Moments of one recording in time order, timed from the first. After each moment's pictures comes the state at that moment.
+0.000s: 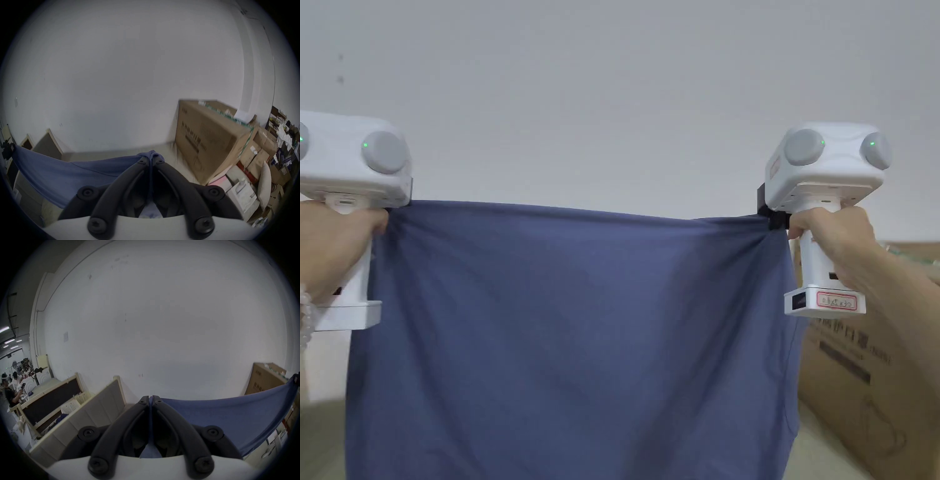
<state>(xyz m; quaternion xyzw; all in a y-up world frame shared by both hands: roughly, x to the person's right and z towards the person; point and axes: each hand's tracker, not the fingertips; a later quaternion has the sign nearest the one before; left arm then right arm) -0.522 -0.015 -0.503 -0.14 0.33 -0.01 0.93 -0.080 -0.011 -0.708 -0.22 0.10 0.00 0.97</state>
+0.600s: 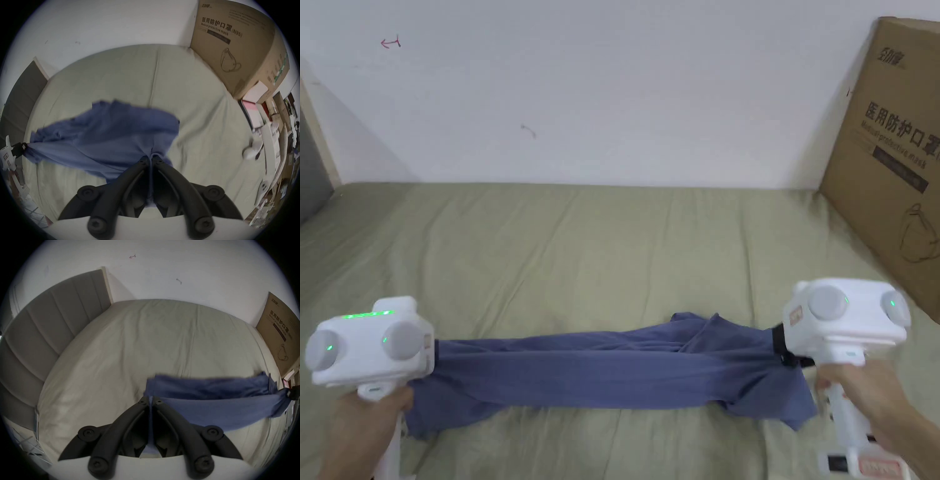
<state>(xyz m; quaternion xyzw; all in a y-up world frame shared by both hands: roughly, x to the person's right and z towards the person) -0.528 -0.452 -0.431 -0.42 0.29 0.11 0.85 -0.063 -0.429 -0.639 -0.51 0.13 0.08 0.85</state>
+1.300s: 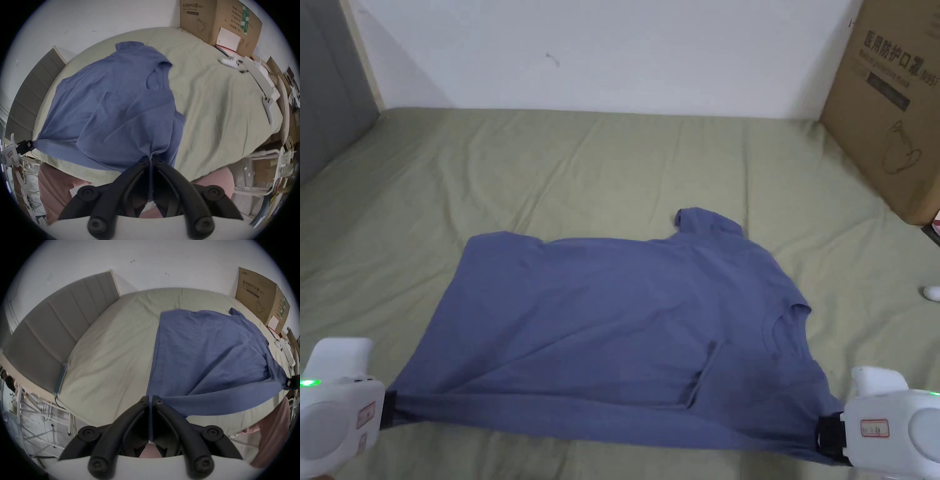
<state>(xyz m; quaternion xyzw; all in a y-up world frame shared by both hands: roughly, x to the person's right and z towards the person) -0.427 -0.447 -0.107 -0.46 0.26 0.07 0.85 0.071 -0.453 -0.299 -0.54 0.15 0.02 0.83</state>
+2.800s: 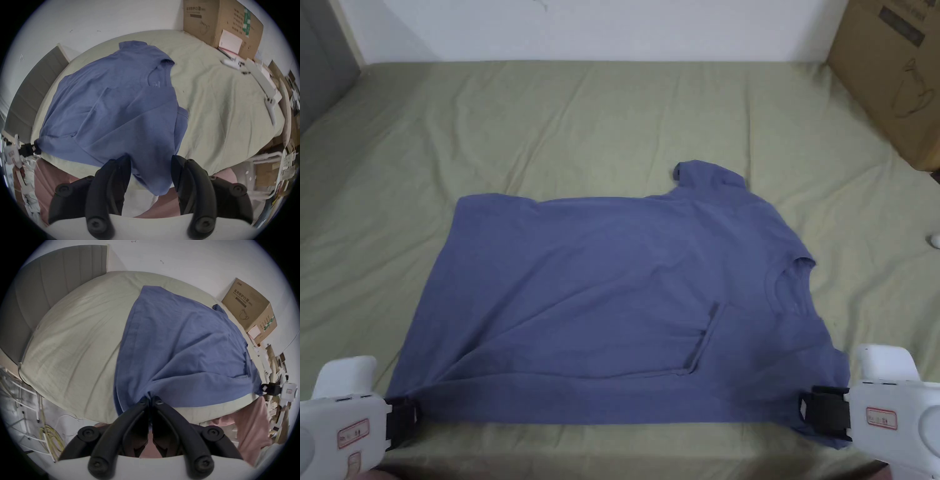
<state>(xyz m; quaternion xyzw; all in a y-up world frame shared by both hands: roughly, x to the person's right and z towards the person) -0.426 -0.483 -0.090 -0.47 0.17 0.16 0.85 0.072 -0.473 -0.295 -0.52 0.17 0.03 0.83</state>
